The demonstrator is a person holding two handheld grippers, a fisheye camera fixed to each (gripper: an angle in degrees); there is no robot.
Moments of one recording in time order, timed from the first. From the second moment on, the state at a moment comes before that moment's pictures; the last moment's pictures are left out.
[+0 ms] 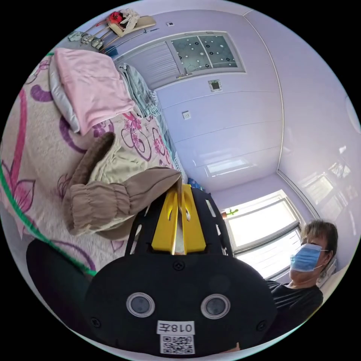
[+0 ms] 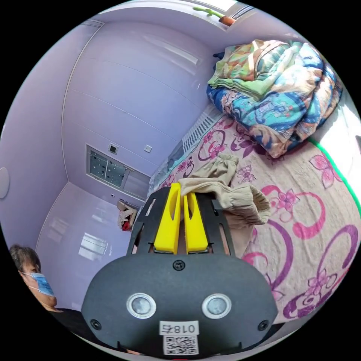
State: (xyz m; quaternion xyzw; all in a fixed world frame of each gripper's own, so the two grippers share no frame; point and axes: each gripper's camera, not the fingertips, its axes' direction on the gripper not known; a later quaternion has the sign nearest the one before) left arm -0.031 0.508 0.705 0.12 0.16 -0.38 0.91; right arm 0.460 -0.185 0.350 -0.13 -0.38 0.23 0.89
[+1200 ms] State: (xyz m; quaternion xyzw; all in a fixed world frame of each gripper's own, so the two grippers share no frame) left arm -0.158 0.540 0.743 0.16 0.29 -0.45 0.83; right arm 0.213 -0.338 0.610 -0.36 -0.36 0.11 0.85
